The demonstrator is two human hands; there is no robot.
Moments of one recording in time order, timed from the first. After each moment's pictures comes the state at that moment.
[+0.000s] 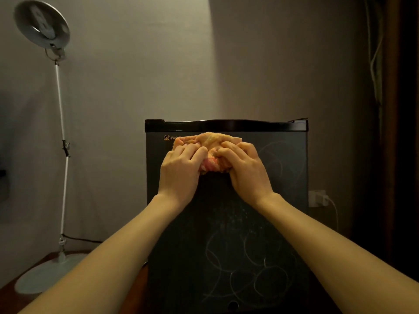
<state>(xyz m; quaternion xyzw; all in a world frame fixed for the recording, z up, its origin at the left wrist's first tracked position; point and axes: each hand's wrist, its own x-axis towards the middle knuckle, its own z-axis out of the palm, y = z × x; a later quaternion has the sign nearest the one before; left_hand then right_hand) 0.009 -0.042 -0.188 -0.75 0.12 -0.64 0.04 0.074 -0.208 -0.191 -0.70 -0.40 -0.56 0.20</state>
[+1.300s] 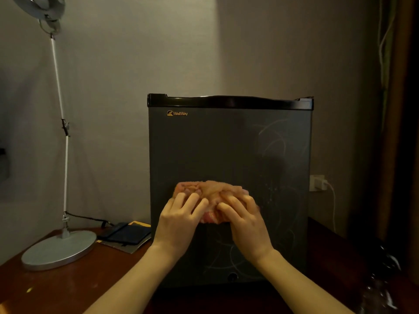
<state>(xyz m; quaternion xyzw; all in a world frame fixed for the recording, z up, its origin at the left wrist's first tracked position) -0.006 -0.031 -0.329 -0.82 0.10 -0.54 0.12 0.067 -0.209 -0.351 -0.73 -0.40 -0.53 0.17</state>
